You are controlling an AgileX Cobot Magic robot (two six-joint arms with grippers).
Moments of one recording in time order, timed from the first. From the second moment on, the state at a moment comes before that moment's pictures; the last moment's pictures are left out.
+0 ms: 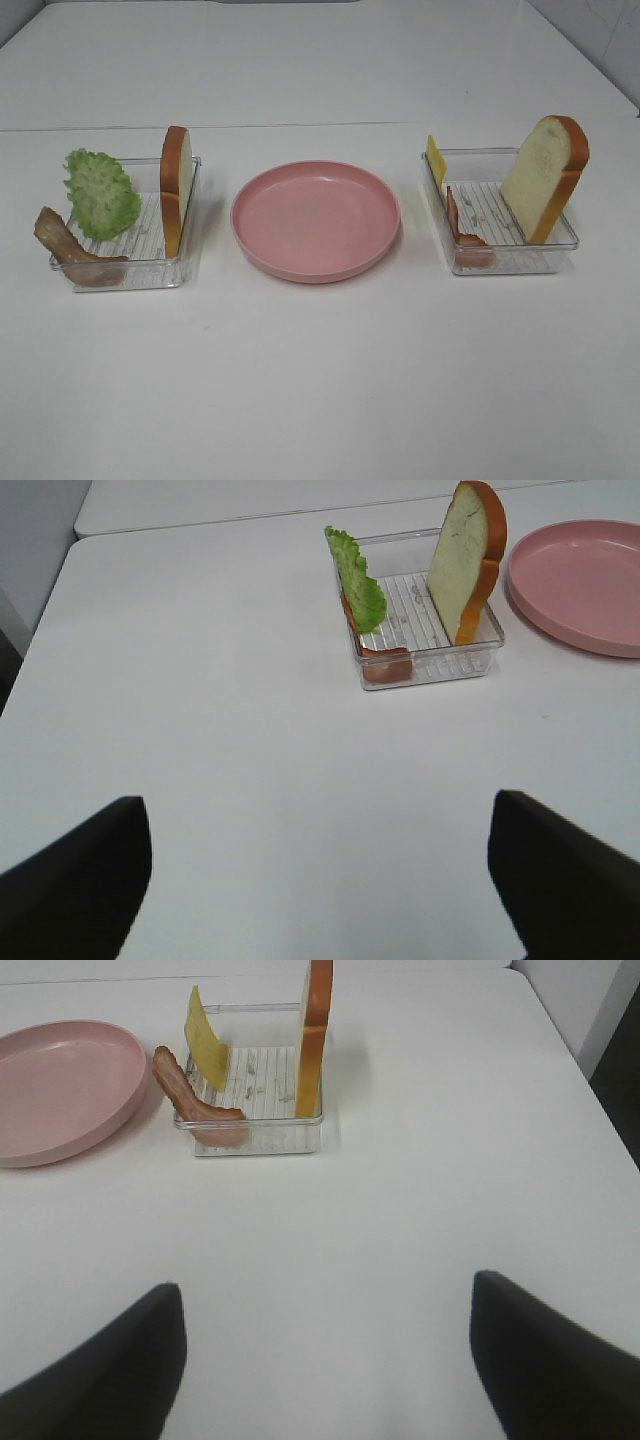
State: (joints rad) left arm 0.07 0.00 -0.50 -0.10 1.06 0.12; right arm -0.06 -0.01 -0.50 0.09 1.07 -0.06
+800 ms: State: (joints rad) left arm 0.07 0.00 -0.50 -0.10 1.06 0.12; right arm -0.06 -0.01 -0.50 0.09 1.07 -0.06
